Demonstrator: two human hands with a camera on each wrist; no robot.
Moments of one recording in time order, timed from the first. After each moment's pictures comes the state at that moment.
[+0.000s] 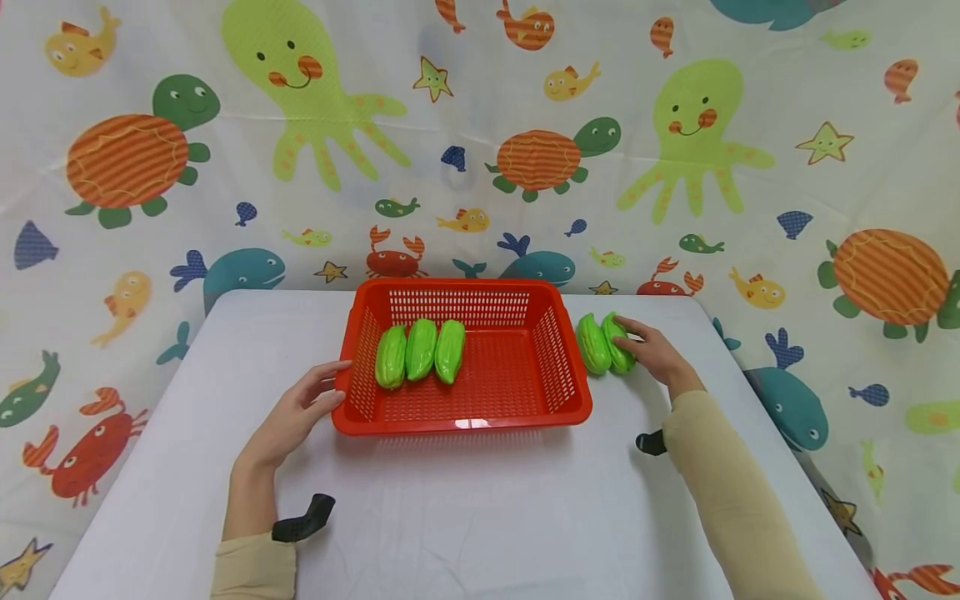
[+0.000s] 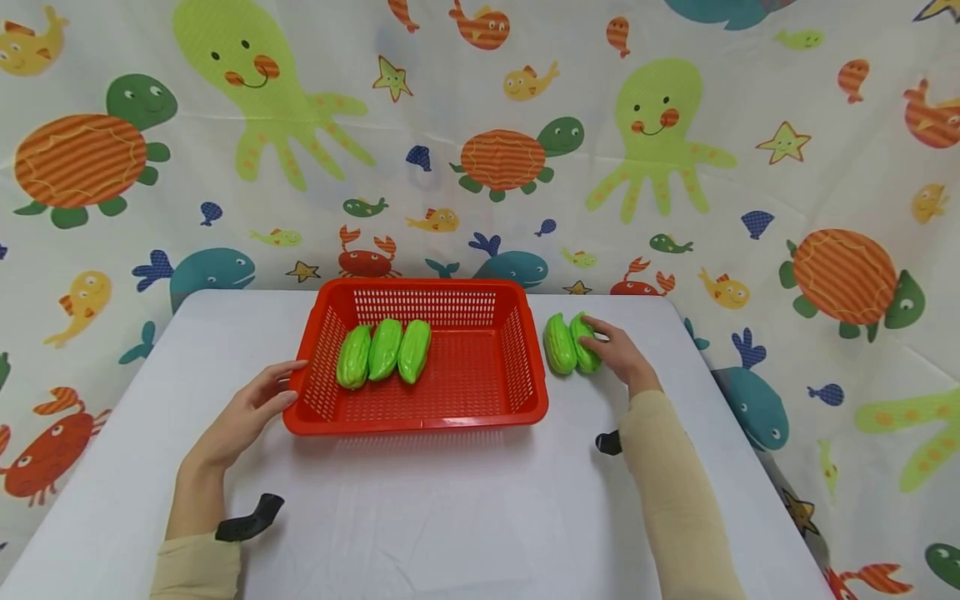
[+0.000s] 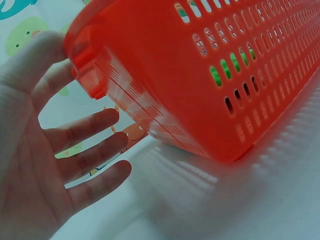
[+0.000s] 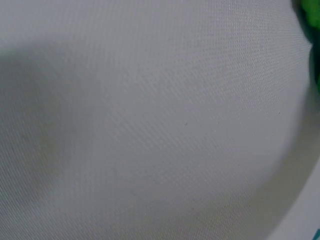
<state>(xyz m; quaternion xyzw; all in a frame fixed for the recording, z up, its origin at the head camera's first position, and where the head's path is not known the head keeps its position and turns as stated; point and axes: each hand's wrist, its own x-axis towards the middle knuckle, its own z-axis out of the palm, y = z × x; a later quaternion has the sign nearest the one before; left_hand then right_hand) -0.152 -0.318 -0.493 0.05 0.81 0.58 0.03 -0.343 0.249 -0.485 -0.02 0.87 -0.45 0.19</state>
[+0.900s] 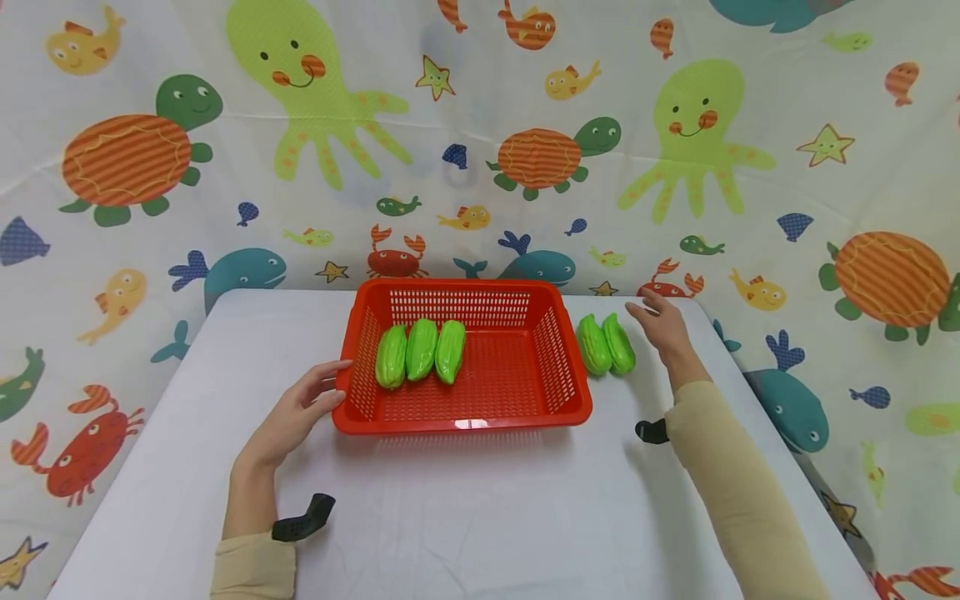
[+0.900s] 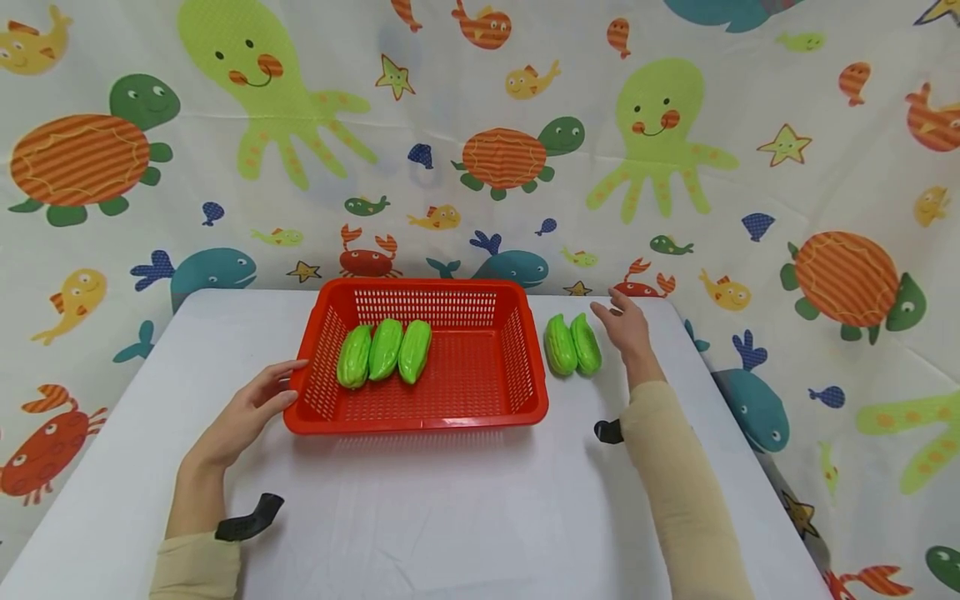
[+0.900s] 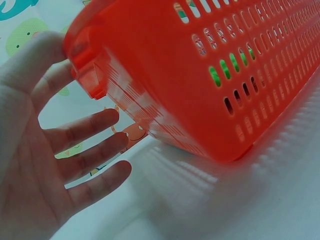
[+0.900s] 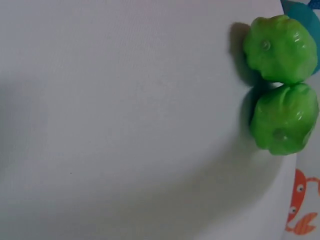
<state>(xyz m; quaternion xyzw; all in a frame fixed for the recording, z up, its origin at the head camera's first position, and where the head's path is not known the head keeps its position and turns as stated) -0.151 -0.318 -0.493 0.05 0.81 0.58 0.03 -0.351 0.233 -0.448 0.05 0.88 -0.47 0.03</state>
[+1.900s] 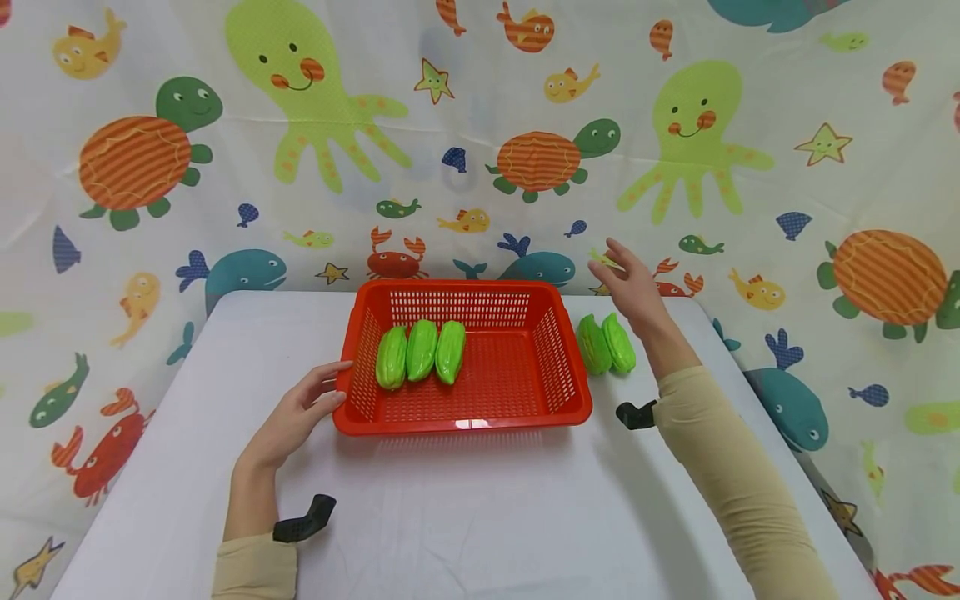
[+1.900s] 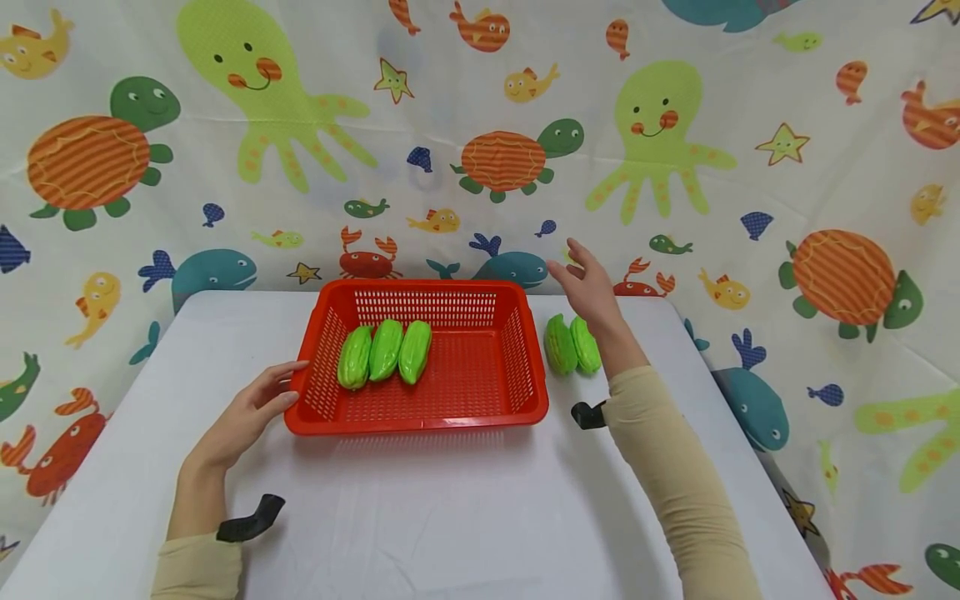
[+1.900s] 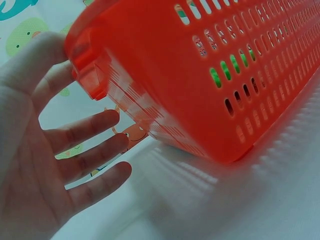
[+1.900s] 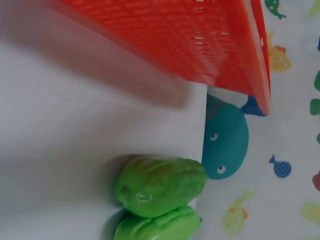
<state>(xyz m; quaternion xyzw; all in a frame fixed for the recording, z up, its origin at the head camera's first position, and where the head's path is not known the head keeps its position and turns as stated) -0.151 -0.317 -0.491 0.05 0.82 0.58 0.03 -0.335 0.153 -0.365 -0.05 0.86 -0.51 0.03</state>
